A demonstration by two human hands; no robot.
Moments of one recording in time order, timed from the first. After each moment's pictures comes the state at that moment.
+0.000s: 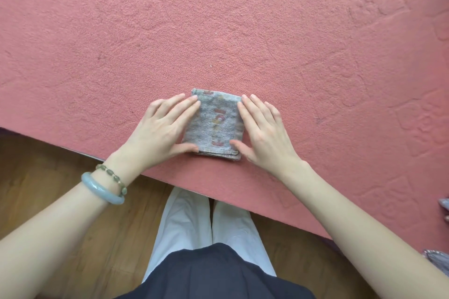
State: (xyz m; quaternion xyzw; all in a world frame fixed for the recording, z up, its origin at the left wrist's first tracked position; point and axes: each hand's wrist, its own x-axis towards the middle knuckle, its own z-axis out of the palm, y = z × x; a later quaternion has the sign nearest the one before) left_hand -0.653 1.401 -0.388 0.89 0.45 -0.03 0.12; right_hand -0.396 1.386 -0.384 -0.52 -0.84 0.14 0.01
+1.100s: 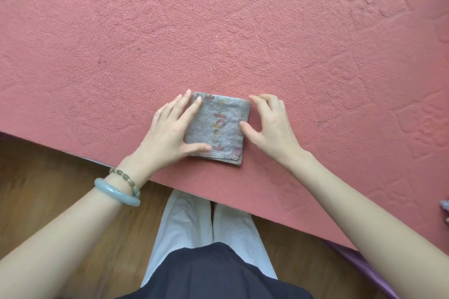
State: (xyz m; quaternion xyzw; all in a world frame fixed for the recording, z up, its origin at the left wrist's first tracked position) left_hand -0.633 1.404 -0.389 0.77 0.56 -0.03 0.30; right_hand -0.393 1.411 -0.390 -0.63 -0.71 0.31 0.08
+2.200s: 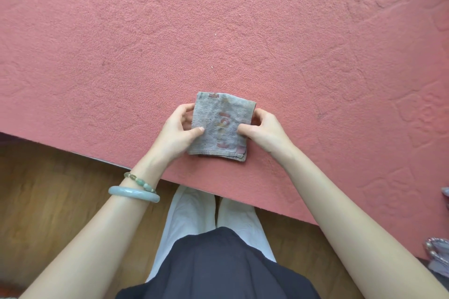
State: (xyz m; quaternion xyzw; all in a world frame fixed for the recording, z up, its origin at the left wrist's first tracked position) left_hand -0.611 1.403 -0.365 0.39 0.65 0.18 0.62; right_hand -0.415 1.404 -0.378 -0.70 -0.38 0.59 0.13
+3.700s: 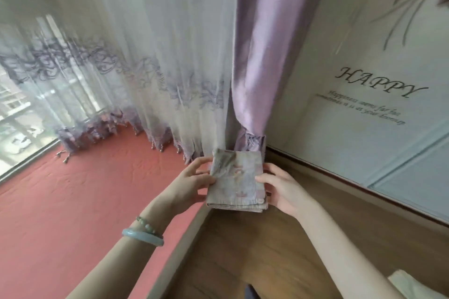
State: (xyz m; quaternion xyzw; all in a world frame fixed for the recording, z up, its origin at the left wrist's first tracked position) left_hand -0.333 1.160 -0.006 0.57 0.13 -0.20 0.79; right_hand -0.298 0.930 -0.012 -0.59 0.10 0.31 0.74
